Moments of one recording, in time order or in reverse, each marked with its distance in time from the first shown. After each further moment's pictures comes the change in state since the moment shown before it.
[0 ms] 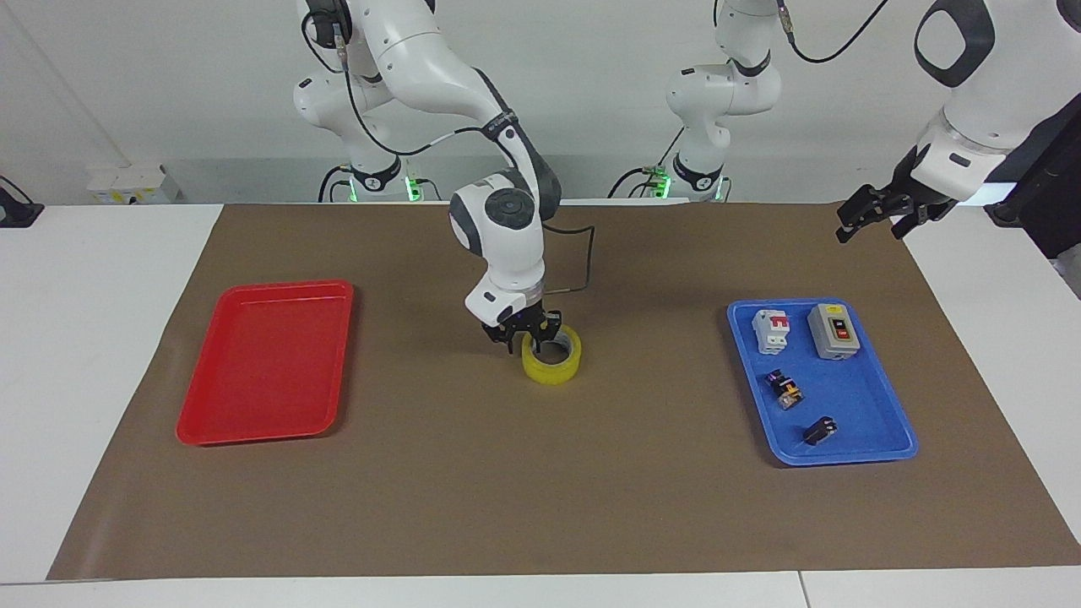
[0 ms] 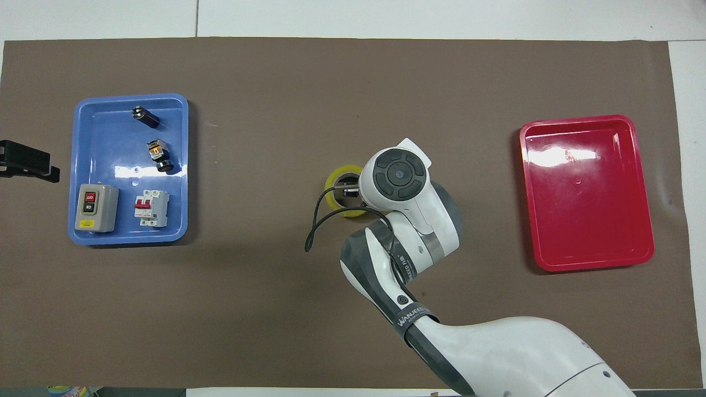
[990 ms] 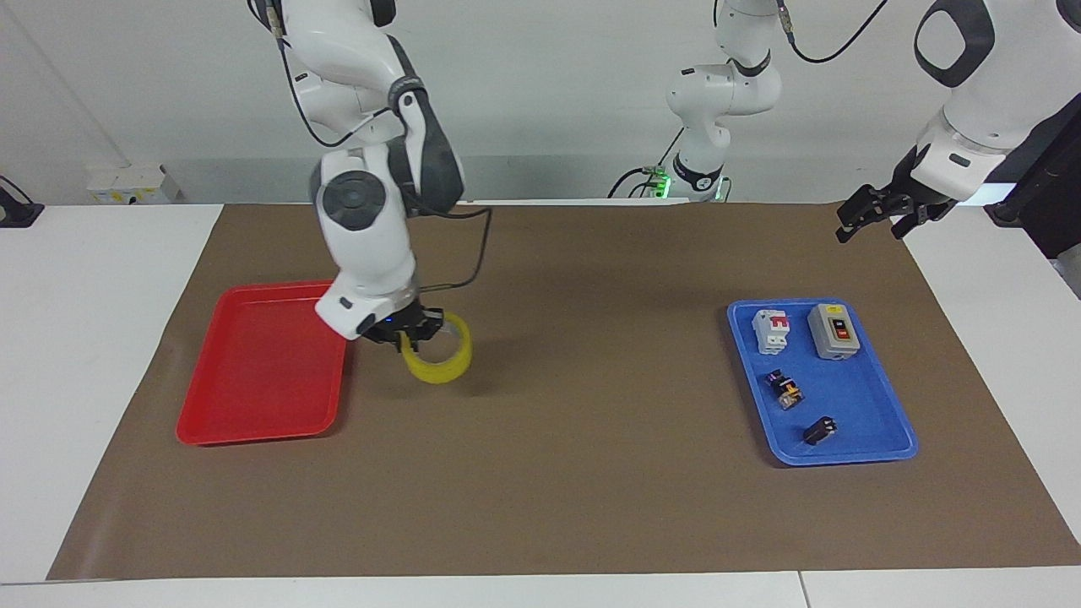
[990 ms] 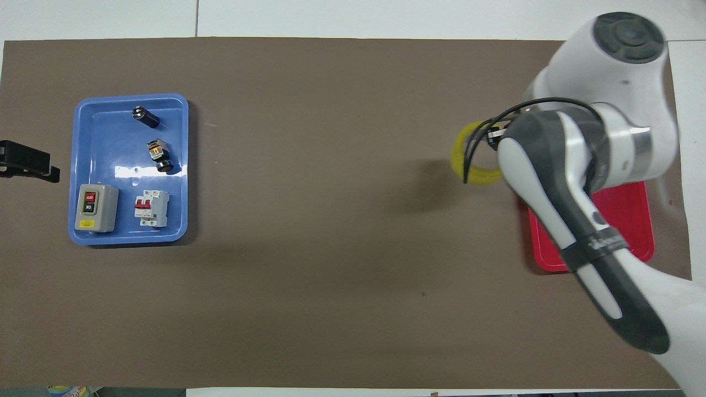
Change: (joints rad) left arm 0.000 0.000 0.000 -0.001 0.000 0.000 0.000; right arm -0.423 -0.119 -0.028 0.217 -0.036 -0.510 -0.552
